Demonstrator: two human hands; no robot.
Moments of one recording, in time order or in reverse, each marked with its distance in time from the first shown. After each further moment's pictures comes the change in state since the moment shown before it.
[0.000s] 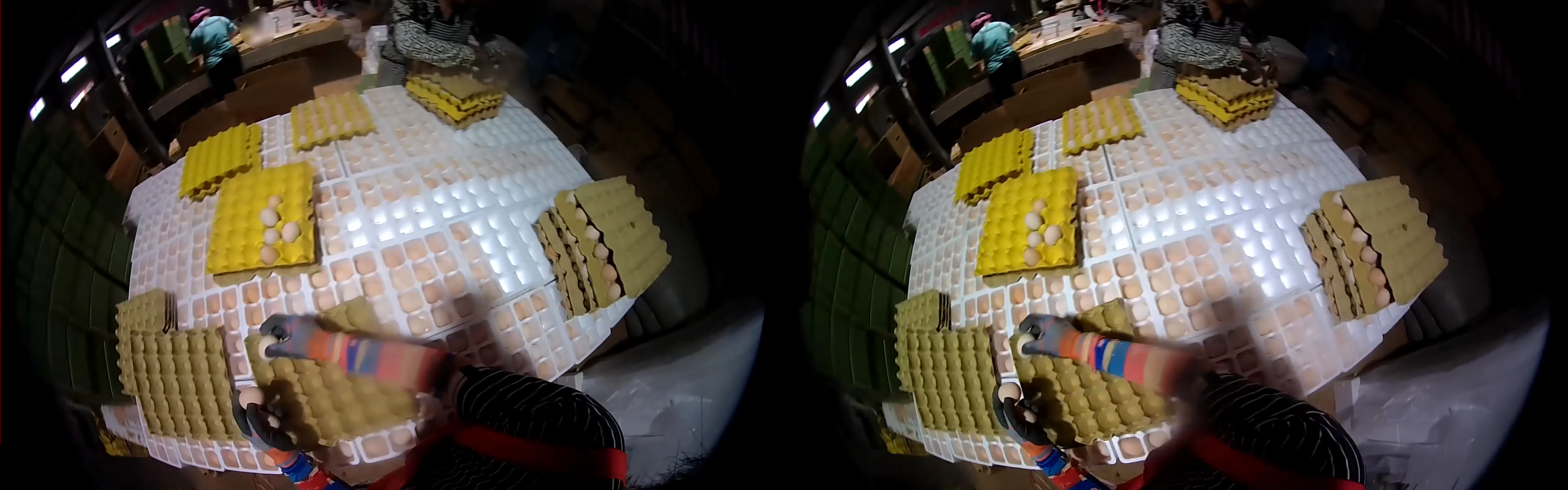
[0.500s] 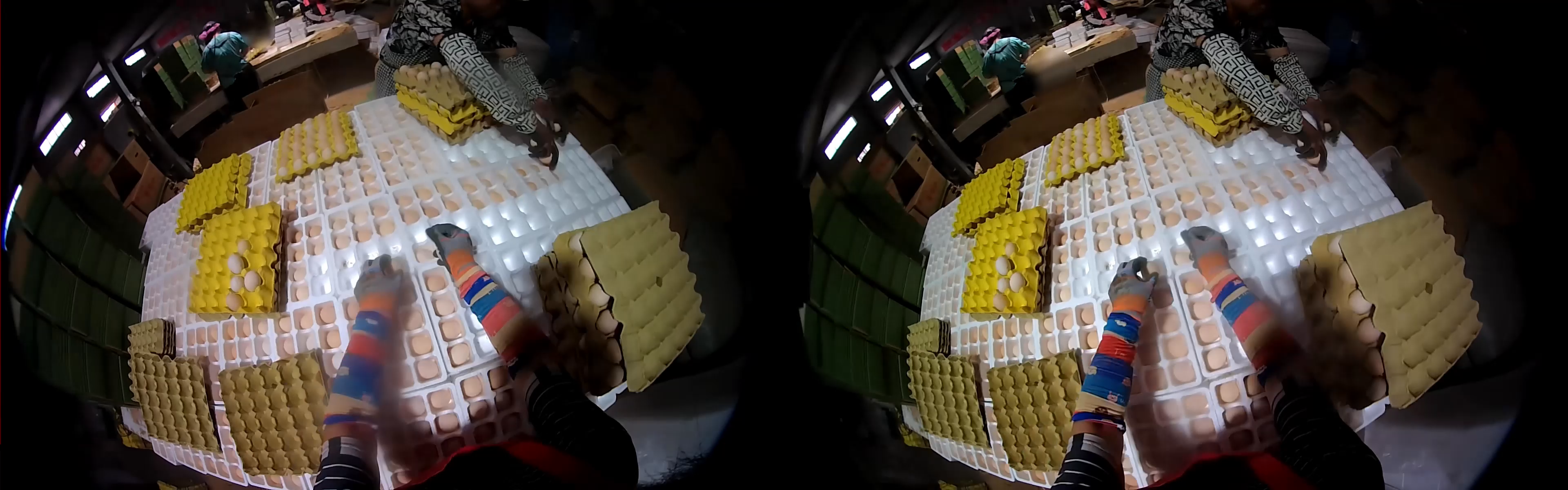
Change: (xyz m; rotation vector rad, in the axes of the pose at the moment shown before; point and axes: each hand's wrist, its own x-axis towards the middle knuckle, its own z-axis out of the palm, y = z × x) left_hand 0.011 -0.088 0.449 0.944 -0.516 0.447; right_hand -0.085 0.080 -0.406 0.205 0.854 0.503
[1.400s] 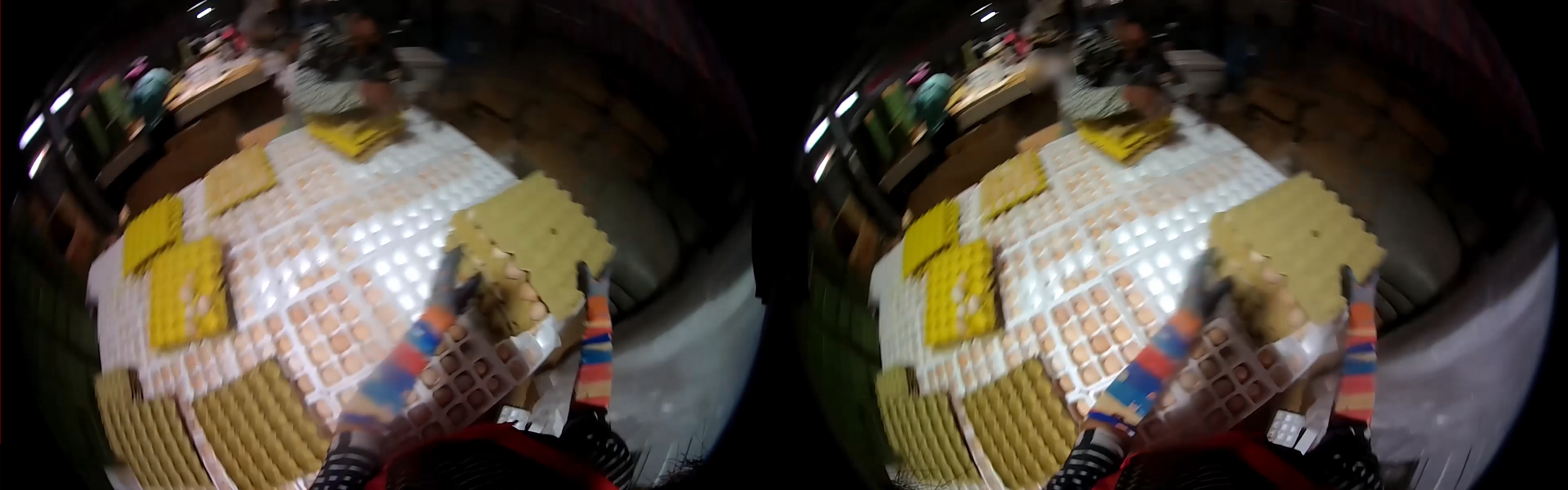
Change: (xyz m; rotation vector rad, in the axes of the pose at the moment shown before) left_hand -0.138 0.175 0.077 -1.179 -0.456 0.423; right_hand -0.311 -0.004 -0.368 -0.715 1.149 -0.403
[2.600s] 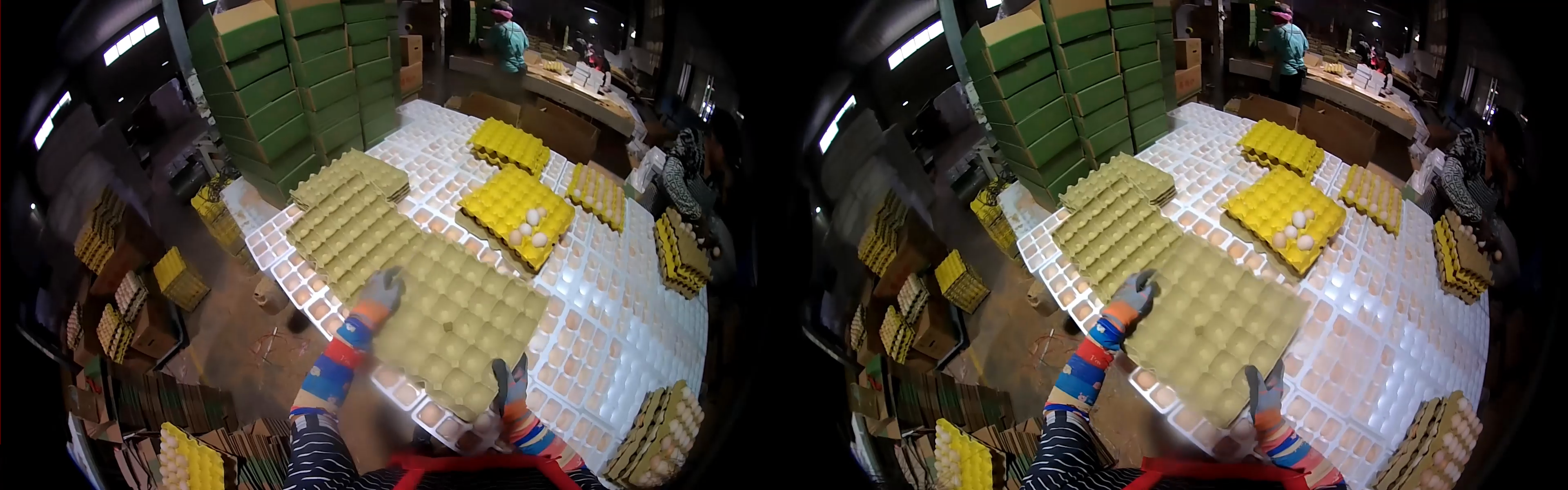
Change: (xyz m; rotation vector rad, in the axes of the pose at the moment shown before) left_hand -0.393 0.254 -0.431 1.156 1.029 -0.610; right_hand -0.447 -0.327 0.110 1.237 -1.814 0.207
